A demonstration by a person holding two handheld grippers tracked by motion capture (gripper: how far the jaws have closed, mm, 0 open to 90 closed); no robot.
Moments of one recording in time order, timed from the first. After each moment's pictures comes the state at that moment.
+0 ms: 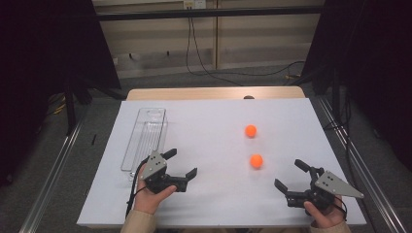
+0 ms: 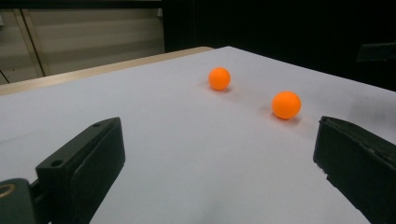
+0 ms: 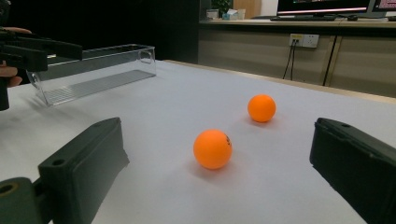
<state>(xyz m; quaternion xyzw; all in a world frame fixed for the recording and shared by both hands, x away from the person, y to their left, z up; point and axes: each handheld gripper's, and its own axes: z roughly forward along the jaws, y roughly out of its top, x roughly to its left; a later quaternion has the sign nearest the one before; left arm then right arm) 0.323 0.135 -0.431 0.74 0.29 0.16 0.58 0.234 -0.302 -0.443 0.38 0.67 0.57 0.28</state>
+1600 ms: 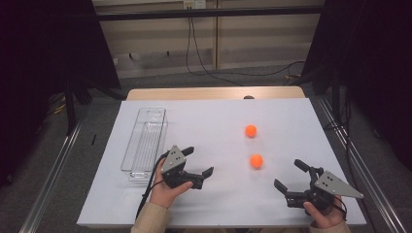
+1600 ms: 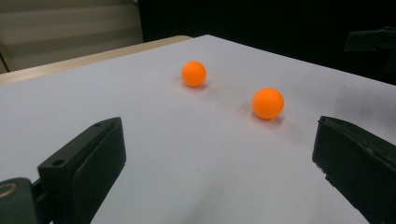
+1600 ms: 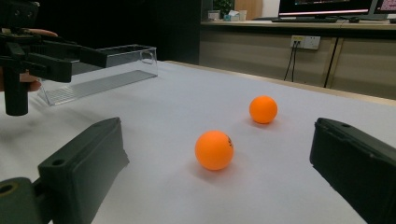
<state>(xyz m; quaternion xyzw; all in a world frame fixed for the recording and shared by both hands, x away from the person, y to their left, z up) 0.336 0.092 -0.434 0.77 0.27 0.13 0.57 0.234 -0.301 -0.443 0.38 0.67 0.58 0.28</state>
